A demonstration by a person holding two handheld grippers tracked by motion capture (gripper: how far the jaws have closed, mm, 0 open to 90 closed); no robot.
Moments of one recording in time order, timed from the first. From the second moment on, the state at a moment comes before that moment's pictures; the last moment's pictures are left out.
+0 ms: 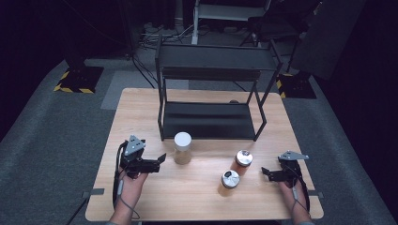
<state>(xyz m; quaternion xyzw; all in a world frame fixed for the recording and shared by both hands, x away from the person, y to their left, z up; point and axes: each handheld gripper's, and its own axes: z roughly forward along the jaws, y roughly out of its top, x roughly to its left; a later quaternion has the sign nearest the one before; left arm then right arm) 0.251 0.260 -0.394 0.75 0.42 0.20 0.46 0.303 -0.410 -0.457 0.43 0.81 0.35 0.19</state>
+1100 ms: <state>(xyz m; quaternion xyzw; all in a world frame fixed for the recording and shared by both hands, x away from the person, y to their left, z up) 0.311 0.210 -0.415 0.77 0.38 0.17 0.48 0.301 -0.407 -0.457 0.44 0.81 0.34 0.19</state>
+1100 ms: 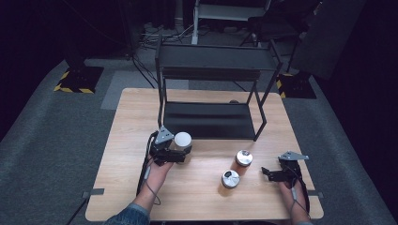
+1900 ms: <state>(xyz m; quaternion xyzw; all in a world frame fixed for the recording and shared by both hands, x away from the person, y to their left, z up) 0.310 0.194 -0.376 0.78 0.36 0.20 0.46 0.301 -0.406 -0.457 0.44 0.81 0.34 0.19</state>
